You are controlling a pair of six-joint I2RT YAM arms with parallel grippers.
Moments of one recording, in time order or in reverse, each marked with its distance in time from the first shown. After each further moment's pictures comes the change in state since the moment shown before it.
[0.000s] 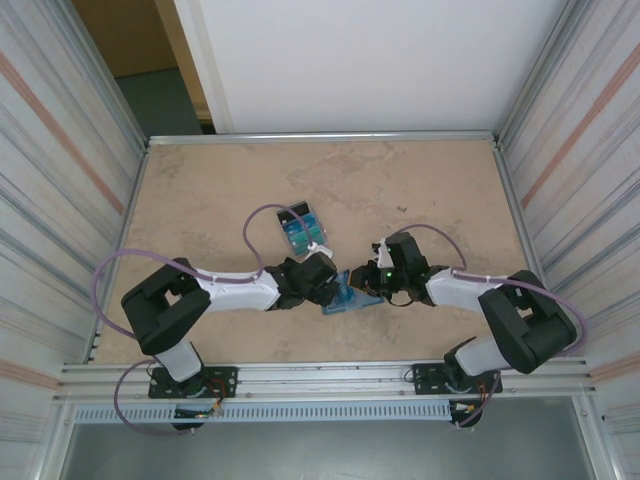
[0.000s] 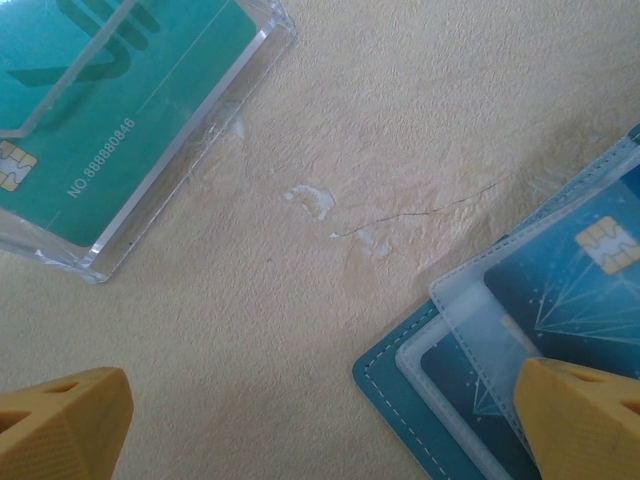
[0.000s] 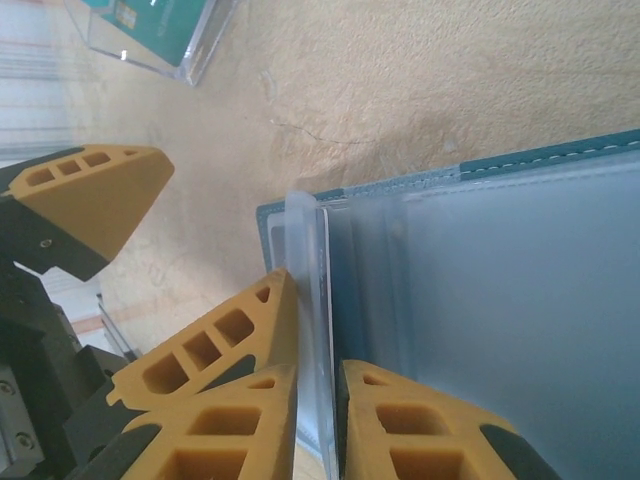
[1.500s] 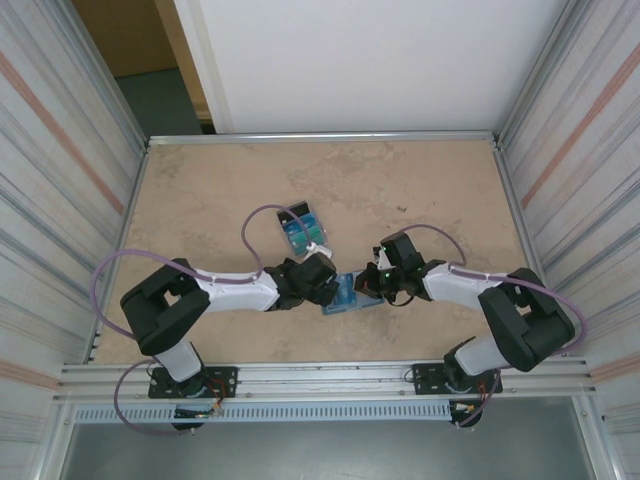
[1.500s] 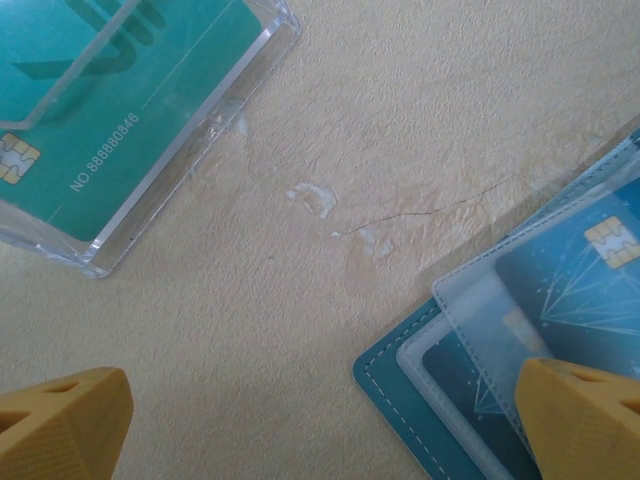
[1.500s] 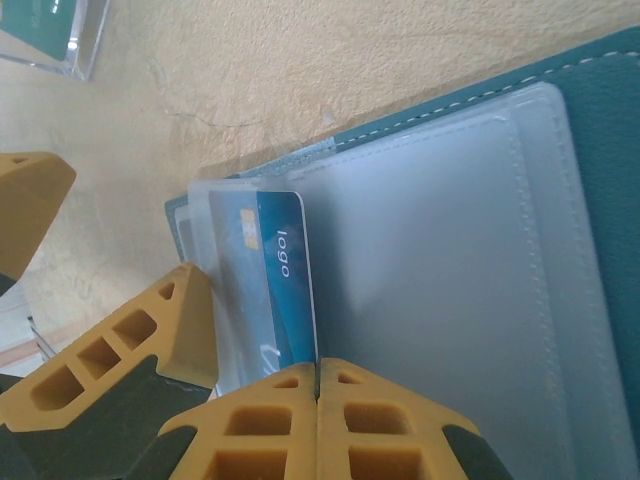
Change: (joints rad) left arm 0.000 -0.005 -0.009 0.011 0.000 -0.015; right arm 0.008 -0.003 0.060 -0.217 0.091 -0.027
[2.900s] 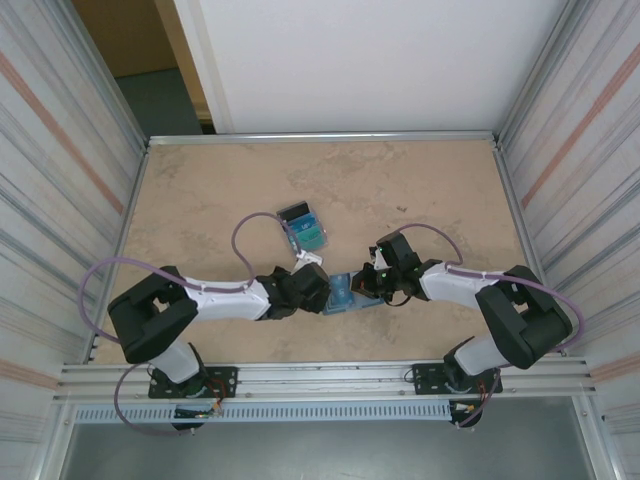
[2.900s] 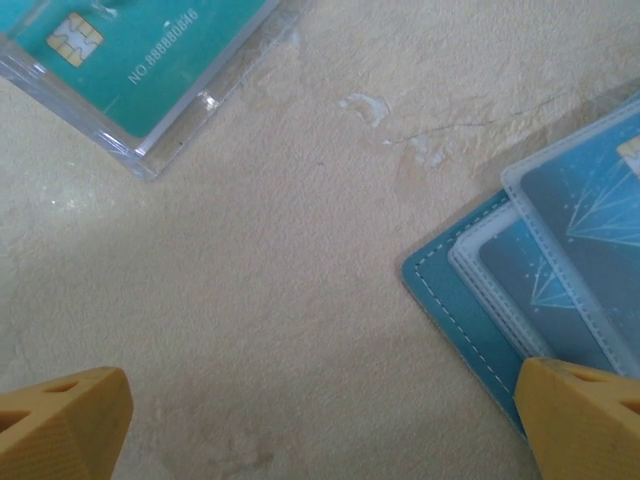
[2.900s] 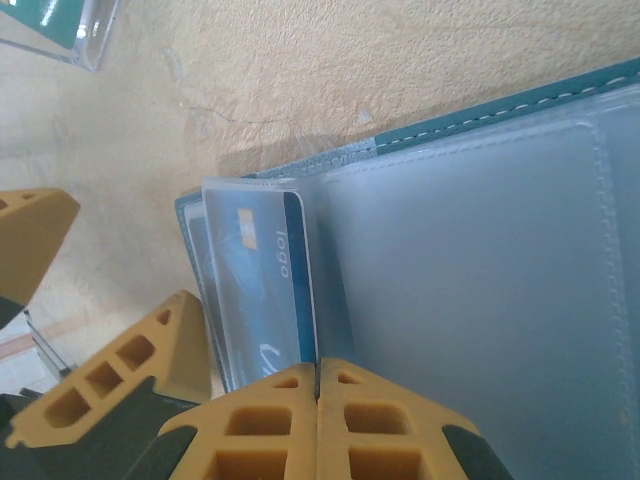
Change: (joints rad) left arm -0.024 -0.086 -0.094 -0.014 -0.048 -0.066; right arm 0.033 0.030 0.015 0.030 0.010 0.007
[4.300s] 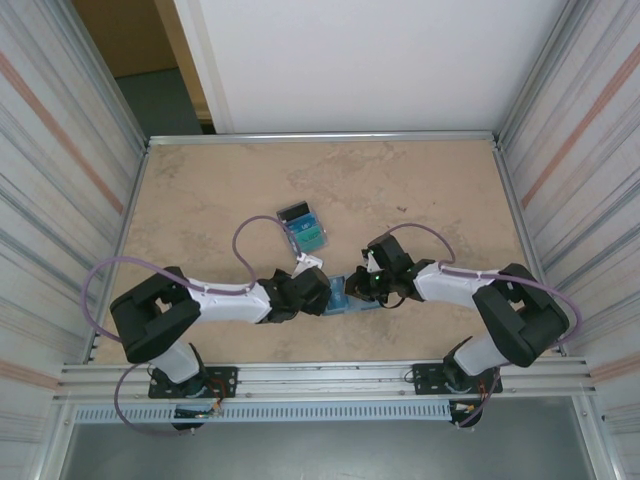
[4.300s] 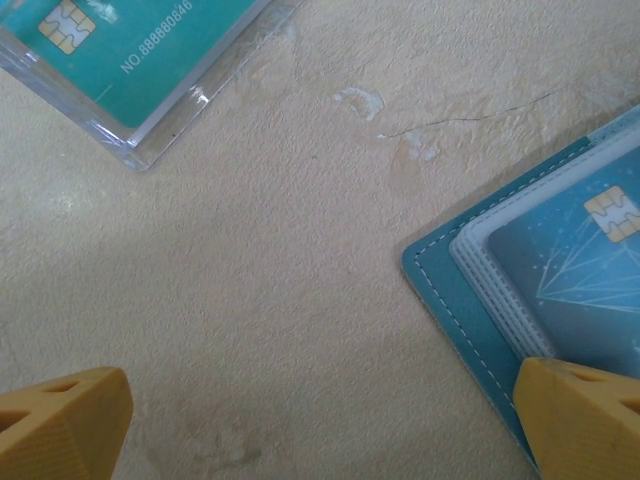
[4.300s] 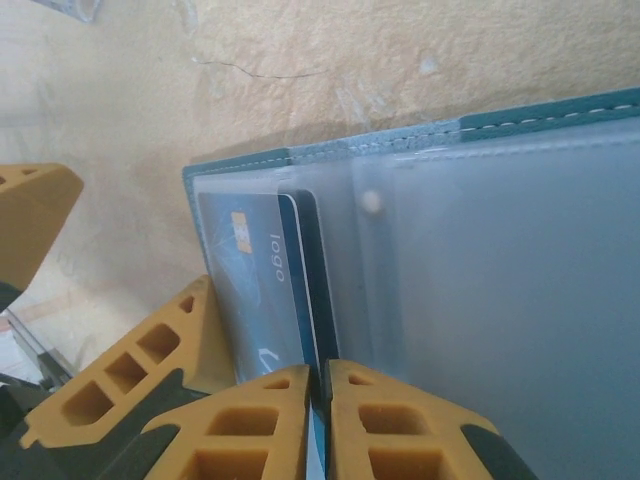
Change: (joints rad) left arm -0.030 0.021 -0.014 0.023 -0.024 -0.035; right arm 0.070 0.010 0.030 -0.023 0.031 0.001
